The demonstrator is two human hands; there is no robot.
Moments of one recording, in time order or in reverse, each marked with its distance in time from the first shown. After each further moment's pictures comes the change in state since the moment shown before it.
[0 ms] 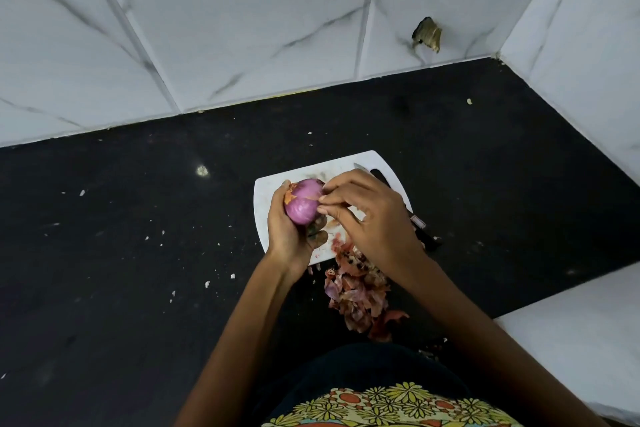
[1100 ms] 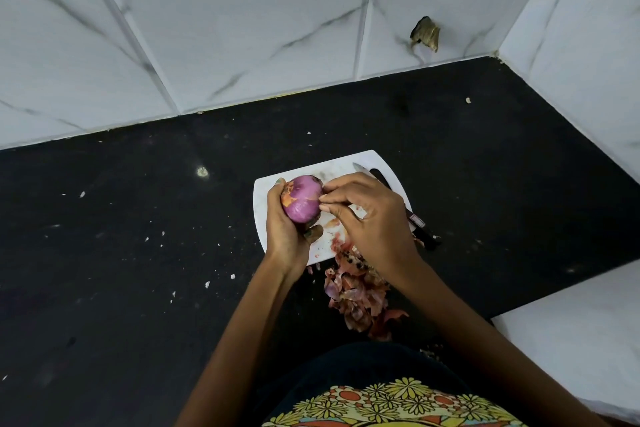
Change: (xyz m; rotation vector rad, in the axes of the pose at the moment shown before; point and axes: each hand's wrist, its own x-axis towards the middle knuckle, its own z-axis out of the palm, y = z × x) left_hand -0.004 0.001 0.004 -0.015 0.040 0.080; right_hand -0.005 0.001 0.005 0.035 0.055 0.113
